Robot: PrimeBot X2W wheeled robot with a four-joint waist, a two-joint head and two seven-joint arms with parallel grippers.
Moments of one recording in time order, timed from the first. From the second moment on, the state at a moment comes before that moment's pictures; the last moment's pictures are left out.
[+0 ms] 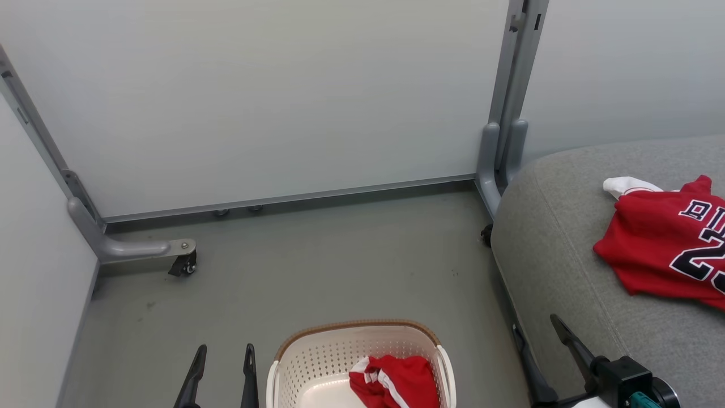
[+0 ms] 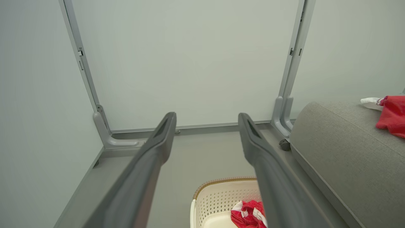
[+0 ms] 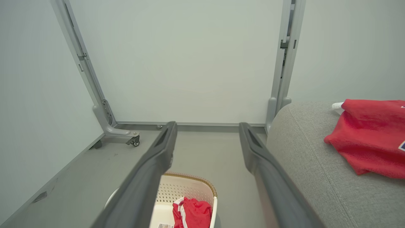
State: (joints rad) left arm 0.25 0.05 -0.16 0.04 -0.13 0.03 -0.26; right arm 0.14 -0.05 0.11 0.11 0.16 0.13 -0.26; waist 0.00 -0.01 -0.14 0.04
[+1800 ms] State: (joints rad) left arm -0.90 0.09 -0.99 0.80 -0.44 -0.13 -0.26; right arm -0.30 -0.20 0.04 -0.16 0.06 0.13 -0.26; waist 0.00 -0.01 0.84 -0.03
